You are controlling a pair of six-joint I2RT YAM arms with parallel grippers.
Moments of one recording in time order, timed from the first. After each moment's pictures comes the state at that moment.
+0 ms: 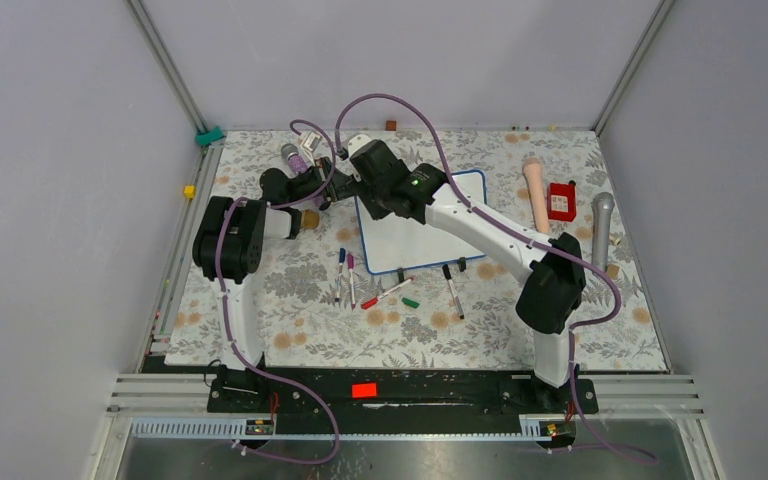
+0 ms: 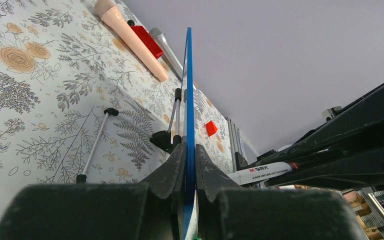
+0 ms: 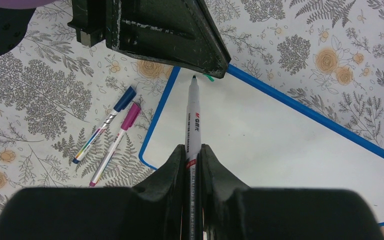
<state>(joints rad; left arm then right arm) -0.13 2.15 1.10 1.44 1.17 -1.23 0.87 1.94 1.89 -0.75 0.25 0.07</state>
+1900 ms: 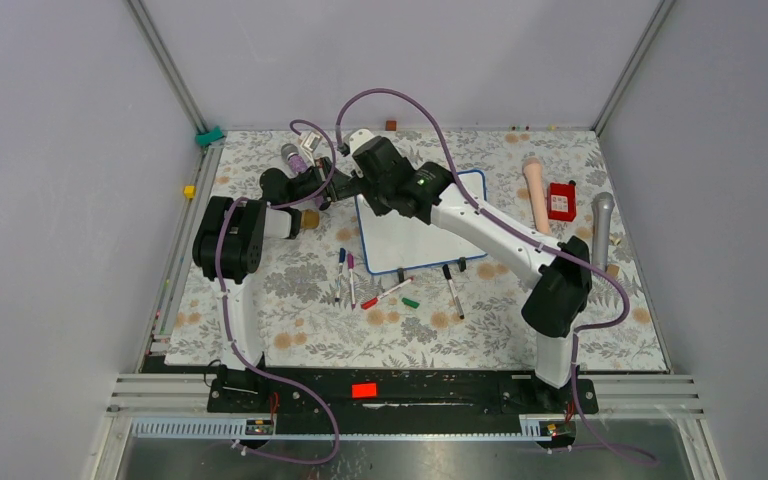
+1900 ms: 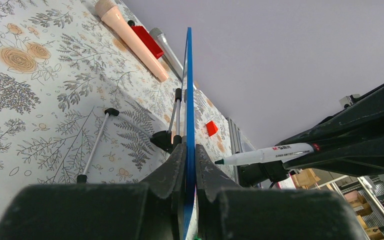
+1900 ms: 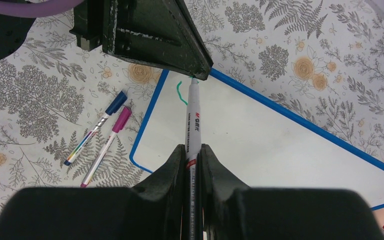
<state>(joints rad) -0.13 2.15 1.10 1.44 1.17 -1.22 0.87 1.90 1.88 -0.75 0.28 0.04</state>
